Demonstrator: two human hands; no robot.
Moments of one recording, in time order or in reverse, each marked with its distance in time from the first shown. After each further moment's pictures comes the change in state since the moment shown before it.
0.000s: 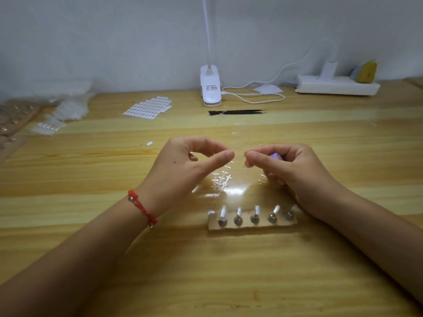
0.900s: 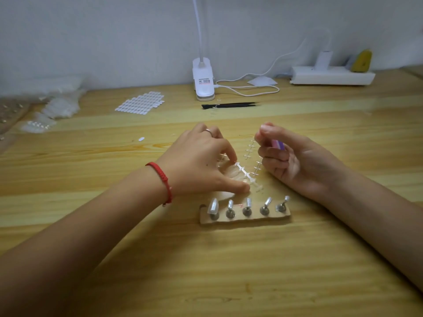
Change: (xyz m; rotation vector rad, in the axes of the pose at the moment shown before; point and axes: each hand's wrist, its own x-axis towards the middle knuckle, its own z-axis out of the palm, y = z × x) left_hand 0.028 -0.004 0.020 0.818 -0.334 0.222; right_hand 0.008 -0.008 -0.015 0.562 -0.024 0.287
